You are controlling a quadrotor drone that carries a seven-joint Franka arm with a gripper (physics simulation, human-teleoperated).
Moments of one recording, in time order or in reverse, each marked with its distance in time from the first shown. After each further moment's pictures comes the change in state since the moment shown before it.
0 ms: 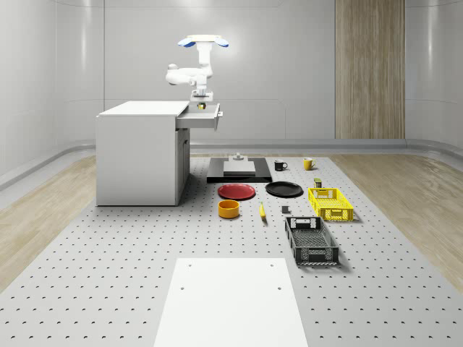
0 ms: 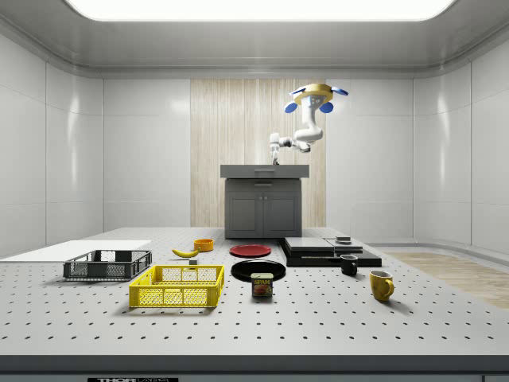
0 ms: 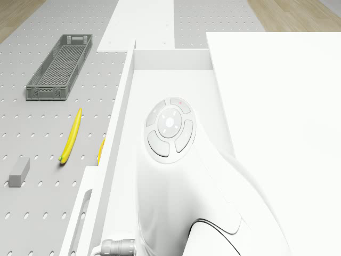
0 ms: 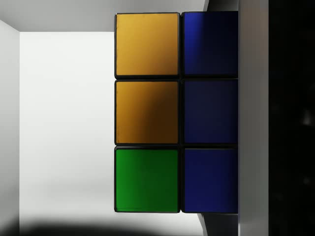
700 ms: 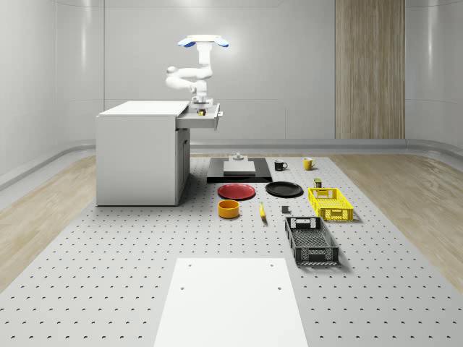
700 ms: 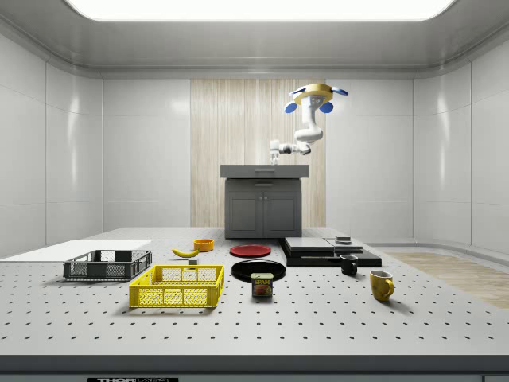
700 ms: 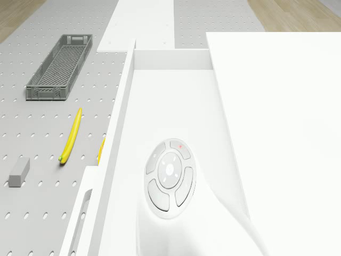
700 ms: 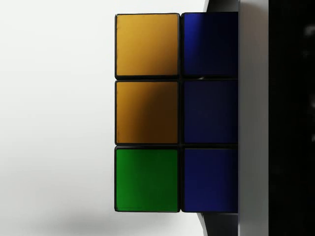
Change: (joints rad) arm -0.044 0.027 -0.197 0.065 -0.189 0.056 0.004
